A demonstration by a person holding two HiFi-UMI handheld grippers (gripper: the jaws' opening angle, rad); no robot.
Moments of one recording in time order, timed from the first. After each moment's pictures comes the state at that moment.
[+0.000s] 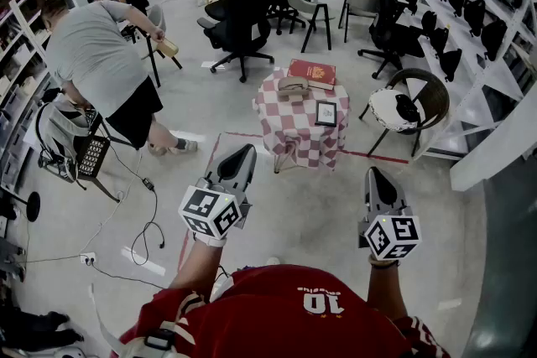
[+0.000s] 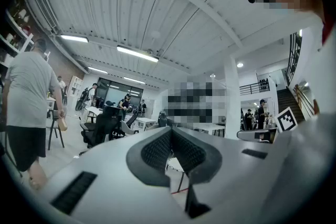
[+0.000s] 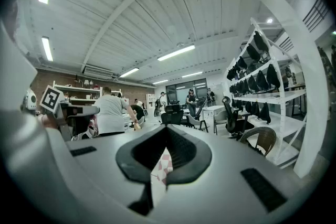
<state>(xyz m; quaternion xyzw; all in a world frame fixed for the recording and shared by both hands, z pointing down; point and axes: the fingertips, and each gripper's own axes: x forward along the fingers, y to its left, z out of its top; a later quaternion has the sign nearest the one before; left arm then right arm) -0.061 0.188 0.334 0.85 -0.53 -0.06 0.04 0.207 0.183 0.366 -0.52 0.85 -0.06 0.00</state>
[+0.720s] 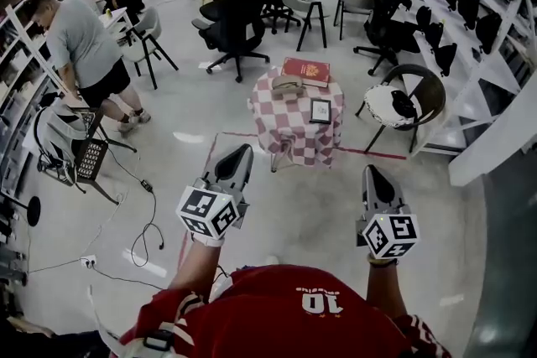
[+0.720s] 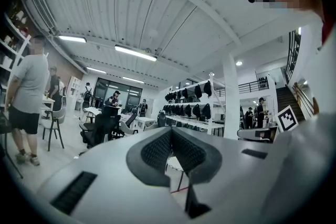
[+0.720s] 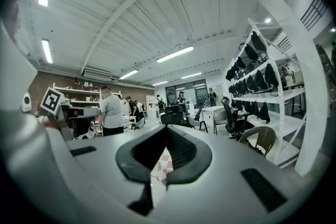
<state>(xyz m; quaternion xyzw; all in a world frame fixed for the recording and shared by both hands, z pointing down) -0.043 0.187 0.334 0.85 -0.53 -0.05 0.04 0.224 0.185 0.366 -0.52 0.85 -0.06 0.01</state>
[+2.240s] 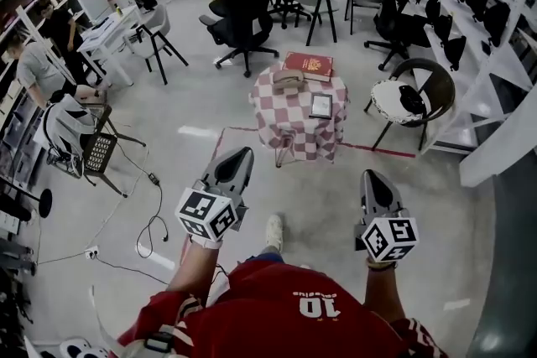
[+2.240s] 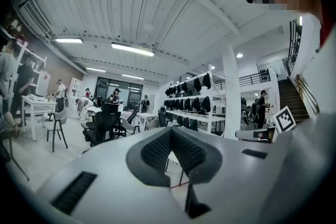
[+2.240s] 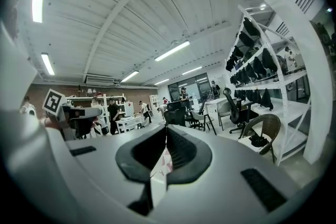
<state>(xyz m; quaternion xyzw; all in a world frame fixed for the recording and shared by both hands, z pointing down) 0.018 0.191 0.355 0.84 -0.54 -0.02 0.03 0.278 0.179 0.407 -0.49 0.86 -0.11 0.03</state>
